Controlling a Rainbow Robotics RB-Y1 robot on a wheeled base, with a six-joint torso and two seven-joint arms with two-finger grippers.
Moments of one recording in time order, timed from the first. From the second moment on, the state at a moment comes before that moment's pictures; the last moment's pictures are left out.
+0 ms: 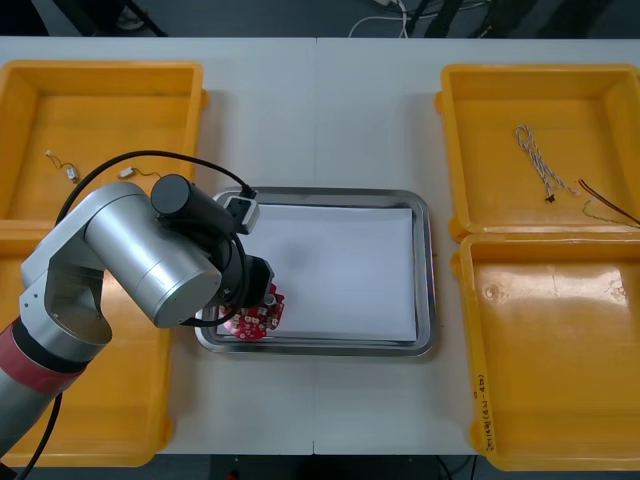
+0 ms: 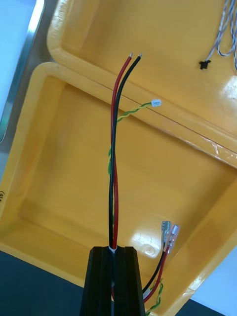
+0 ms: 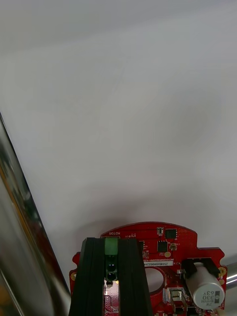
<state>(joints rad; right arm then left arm) -0.27 -1.09 -0.27 -2.20 -1.32 1.88 1.46 -0.42 0.52 -0.51 -2.01 0.45 1.55 -1.06</state>
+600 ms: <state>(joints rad) -0.51 -1.08 0.03 -2.24 -1.31 1.83 1.46 -0.41 0.52 -0.52 -1.99 0.44 1.55 -1.06</state>
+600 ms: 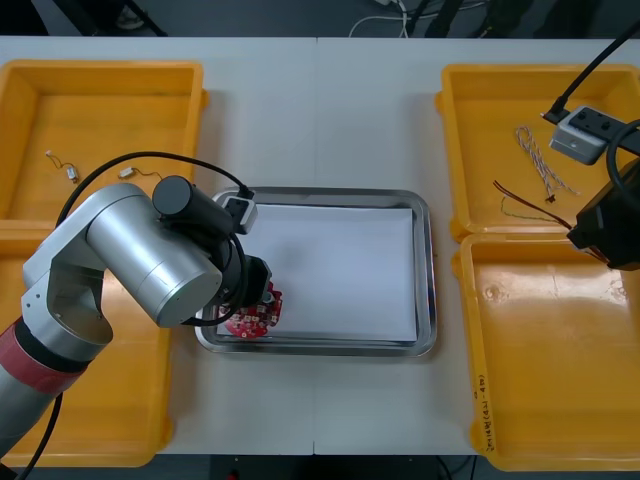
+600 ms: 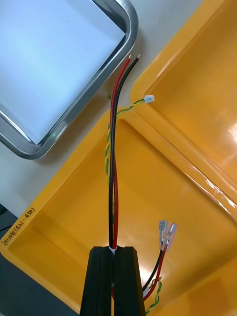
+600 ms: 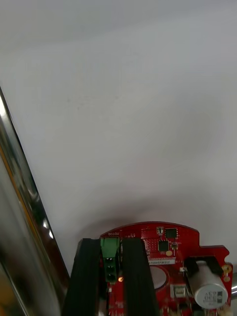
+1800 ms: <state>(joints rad) -0.65 -0.99 0.28 -2.24 -1.20 1.79 1.46 -0.52 0.52 -0.33 -2.02 0.57 1.88 -1.06</state>
